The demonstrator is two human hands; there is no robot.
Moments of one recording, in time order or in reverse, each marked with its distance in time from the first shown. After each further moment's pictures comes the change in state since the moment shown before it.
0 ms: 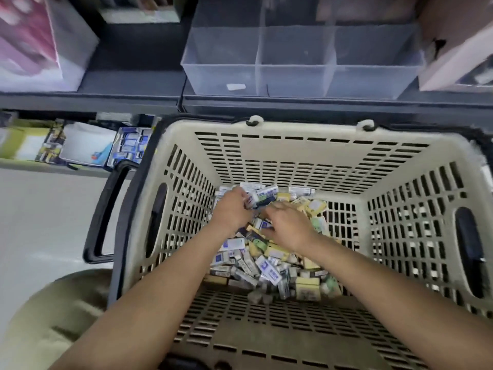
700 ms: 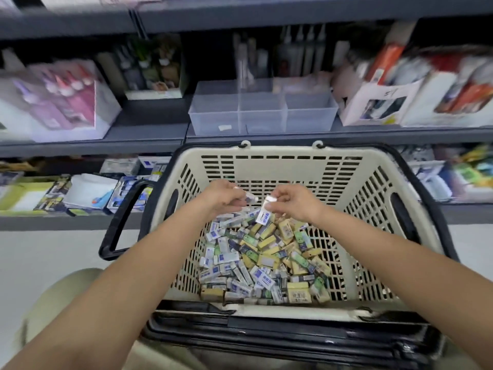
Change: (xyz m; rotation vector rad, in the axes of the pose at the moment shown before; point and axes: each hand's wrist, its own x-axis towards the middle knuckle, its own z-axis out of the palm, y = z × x) left_hand -0.050 0.040 -0.070 -0.660 -0.178 0.079; right_hand -0.058 -0.021 -0.093 0.707 0.223 0.202
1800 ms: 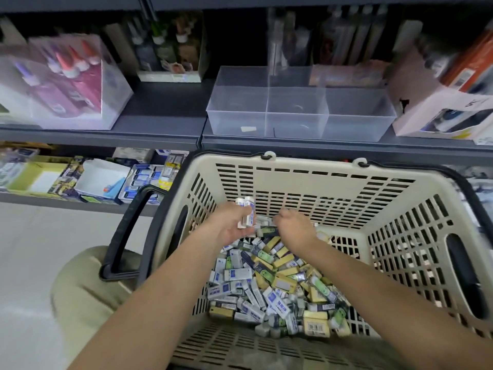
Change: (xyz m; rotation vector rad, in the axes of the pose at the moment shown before) left_hand 0.018 -0.008 -0.004 -0.439 0.120 -0.288; right_hand 0.083 0.052 0.059 -0.996 -0.080 -0.184
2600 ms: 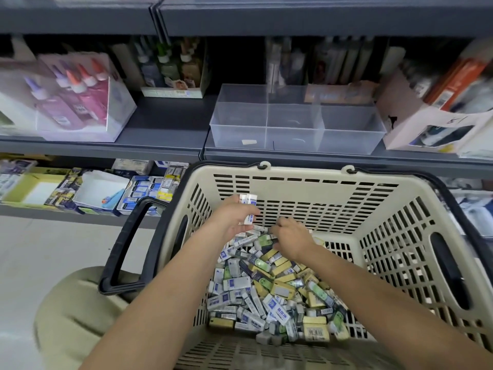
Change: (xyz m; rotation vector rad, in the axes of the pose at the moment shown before) left_hand 0.003 0.019 0.003 0.157 -0.019 0.143; right_hand 0.006 0.003 0.000 -0.007 -0.104 0.006
